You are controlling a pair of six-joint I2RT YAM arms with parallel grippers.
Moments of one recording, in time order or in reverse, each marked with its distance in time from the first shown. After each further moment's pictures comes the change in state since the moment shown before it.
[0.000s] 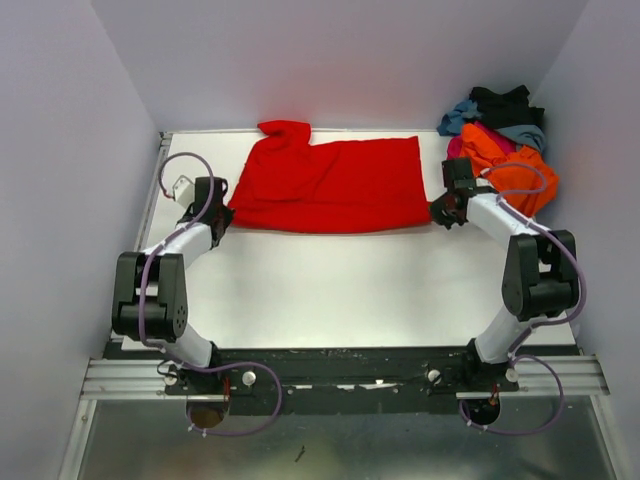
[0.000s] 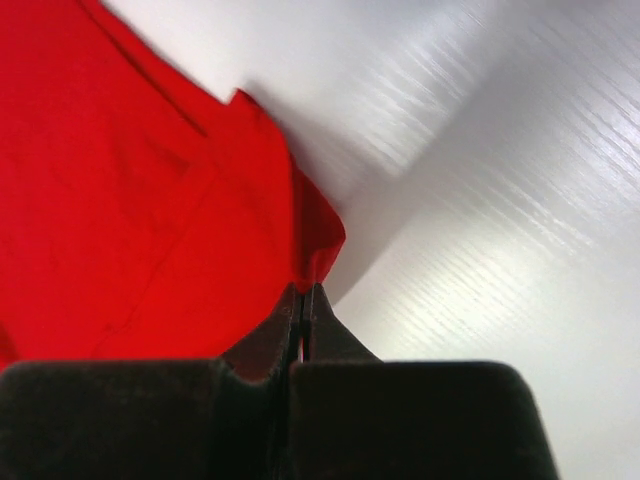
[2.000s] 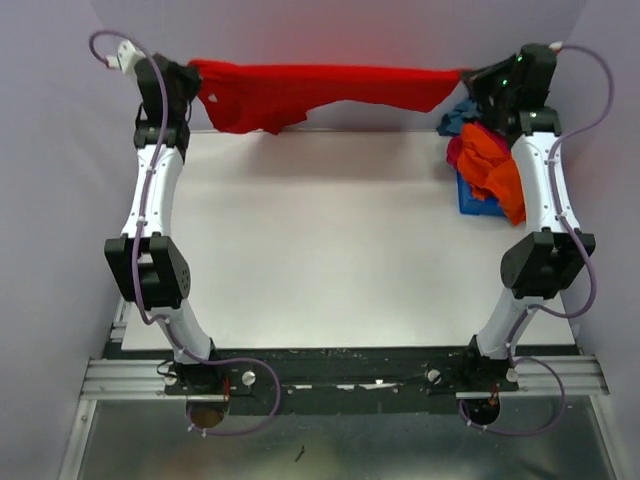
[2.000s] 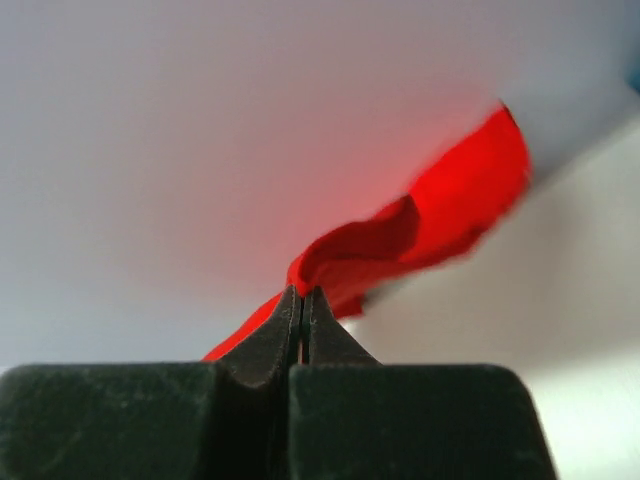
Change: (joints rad) left arm 0.106 0.254 1.182 -0.116 0.193 0.075; right arm -0.163 0.185 1.048 0.041 -0.336 -0.015
